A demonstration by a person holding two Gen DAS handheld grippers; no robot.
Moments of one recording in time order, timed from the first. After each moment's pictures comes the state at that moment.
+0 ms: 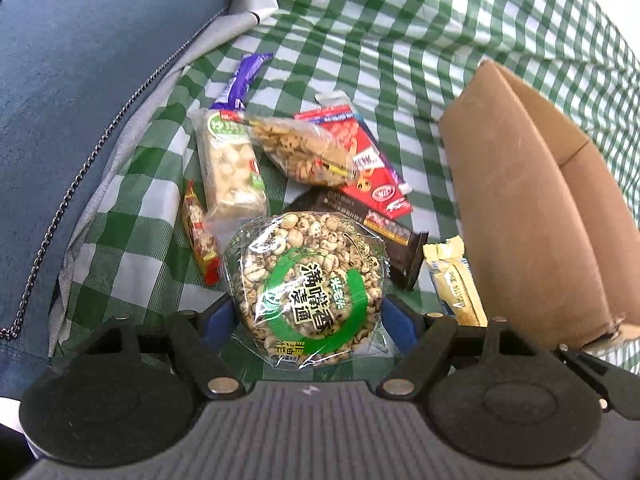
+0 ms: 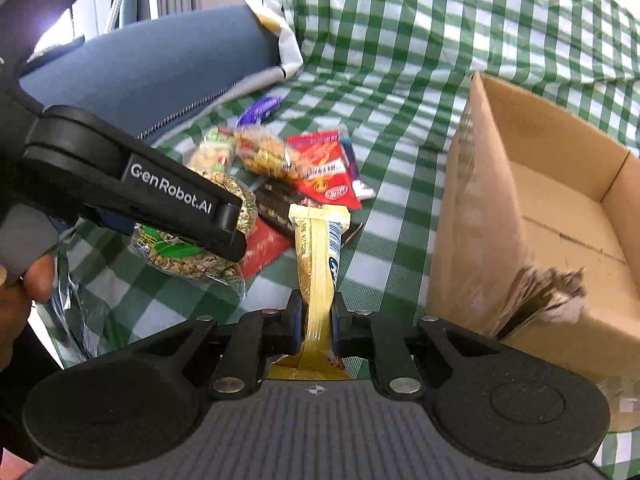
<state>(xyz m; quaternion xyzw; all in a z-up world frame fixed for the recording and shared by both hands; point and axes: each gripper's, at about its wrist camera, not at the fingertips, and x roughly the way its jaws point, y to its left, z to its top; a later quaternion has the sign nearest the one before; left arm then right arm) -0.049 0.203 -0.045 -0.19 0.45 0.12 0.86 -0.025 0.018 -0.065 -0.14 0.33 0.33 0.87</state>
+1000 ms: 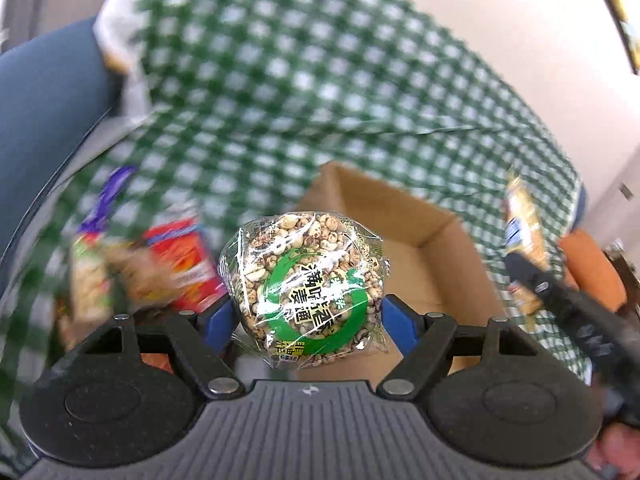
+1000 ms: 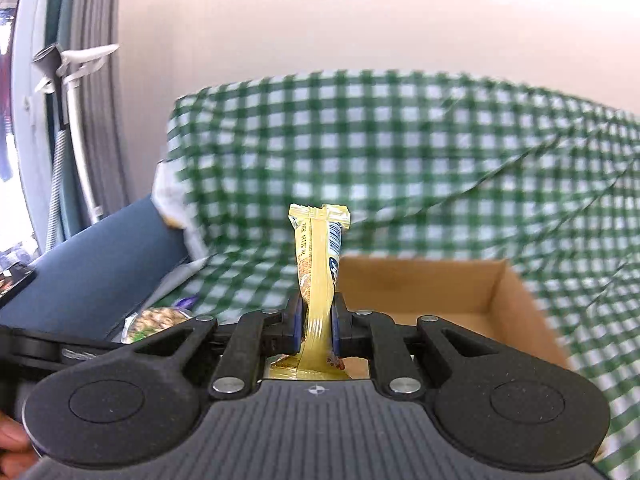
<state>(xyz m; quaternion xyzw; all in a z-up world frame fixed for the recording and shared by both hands) -0.007 0.136 0.065 -0.22 0.34 0.01 0.92 0.022 -0.098 0.080 -0.01 0.18 0.26 0.95</state>
